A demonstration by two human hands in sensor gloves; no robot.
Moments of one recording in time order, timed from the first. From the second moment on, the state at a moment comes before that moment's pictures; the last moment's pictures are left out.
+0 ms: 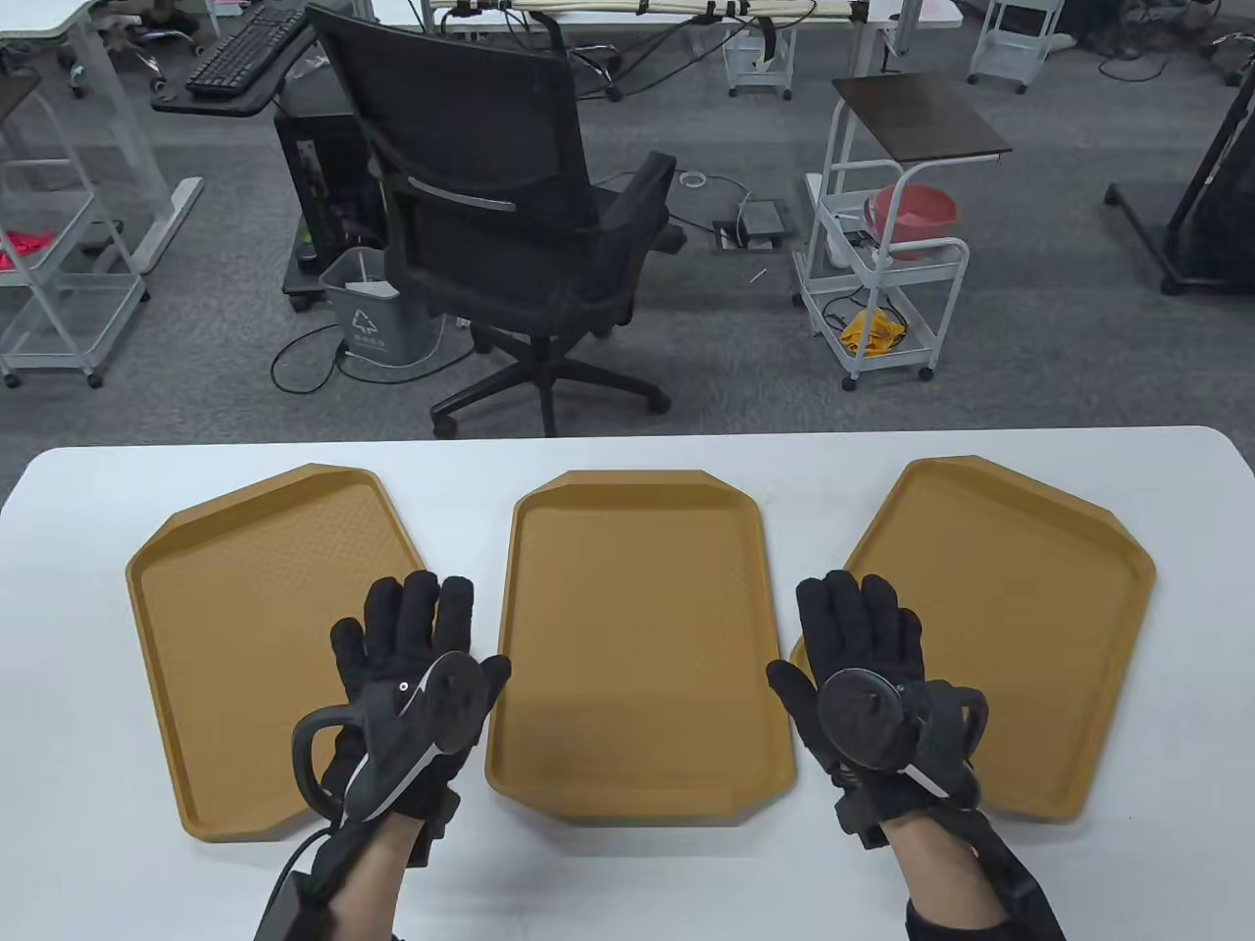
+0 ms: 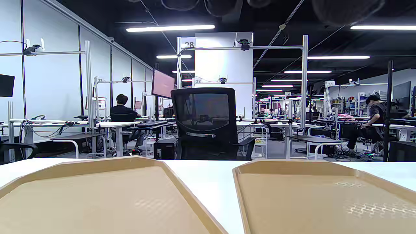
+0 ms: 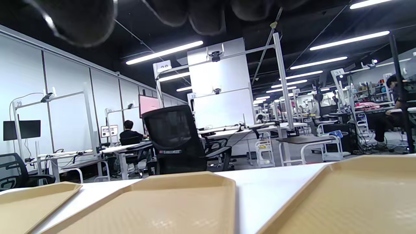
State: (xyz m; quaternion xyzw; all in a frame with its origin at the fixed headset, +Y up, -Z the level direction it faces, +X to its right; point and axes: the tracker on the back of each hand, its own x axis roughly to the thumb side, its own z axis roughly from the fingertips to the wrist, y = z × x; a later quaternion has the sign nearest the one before) left_hand -0.200 -0.628 -0.324 0.11 0.04 0.00 0.99; right_hand 0.164 -0.633 -0.331 0.10 -0.16 0.98 0.11
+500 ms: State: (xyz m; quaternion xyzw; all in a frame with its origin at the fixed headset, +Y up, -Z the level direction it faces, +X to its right) left_hand -0.198 -0.627 -0.323 0.10 0.04 0.00 0.99; right_hand 0.172 -0.684 -0.356 -0.01 -0.03 0.99 0.16
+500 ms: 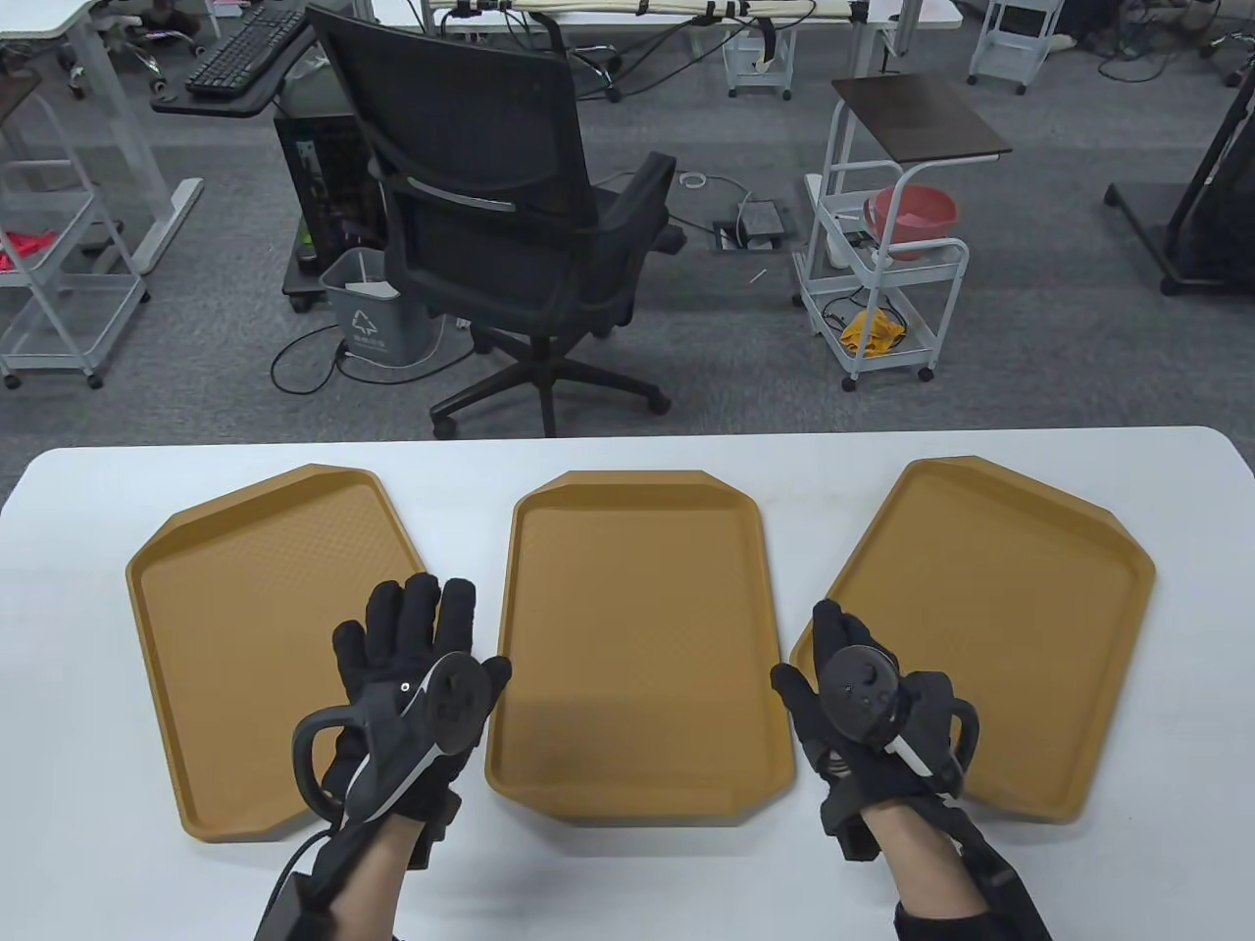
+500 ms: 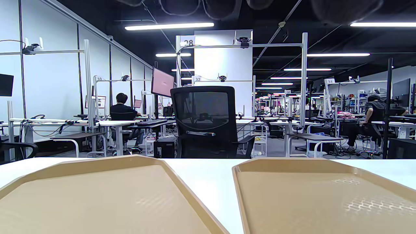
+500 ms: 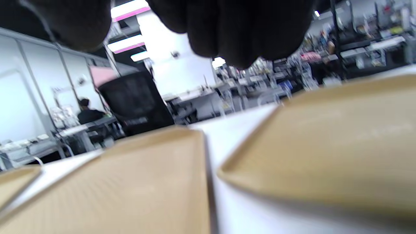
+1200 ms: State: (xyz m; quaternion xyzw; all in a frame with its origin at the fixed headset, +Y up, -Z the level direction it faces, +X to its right) left_hand -0.195 -0.633 -0.325 0.08 0.04 -0.01 1.00; right_hand 0.152 -0.772 -0.381 -0.10 0.09 0.98 0.11
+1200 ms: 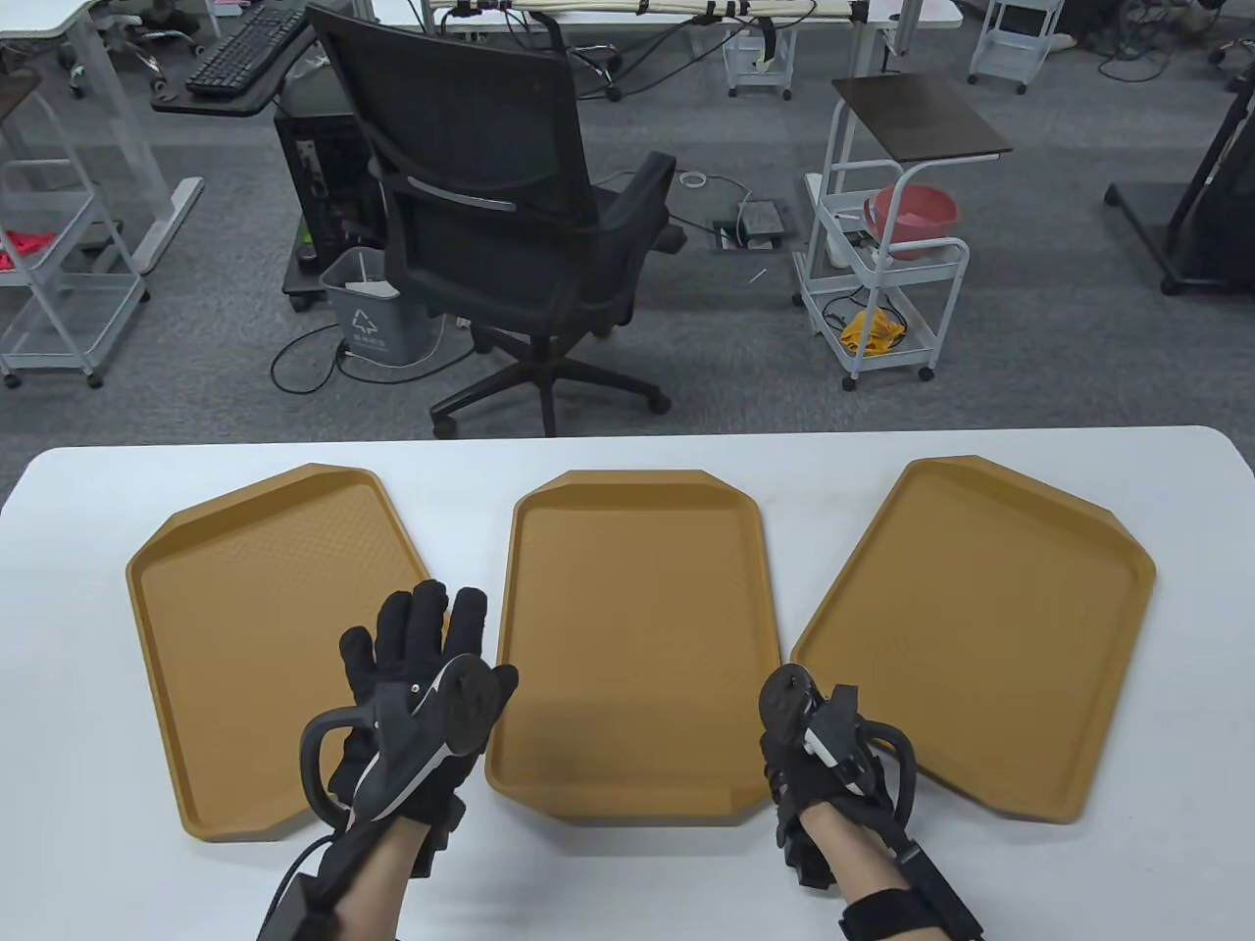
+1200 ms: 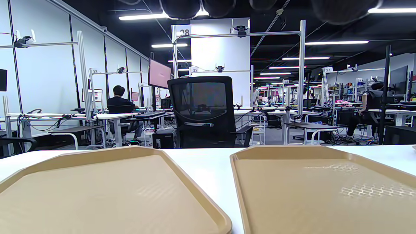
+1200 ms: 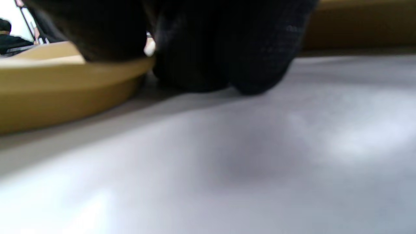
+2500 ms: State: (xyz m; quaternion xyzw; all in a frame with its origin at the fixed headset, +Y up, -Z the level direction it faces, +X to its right) left_hand -0.195 -0.622 -0.320 0.08 0.02 0.00 1.00; right_hand 0.261 -0.680 -0.355 -0.15 -0.08 0.84 0.51
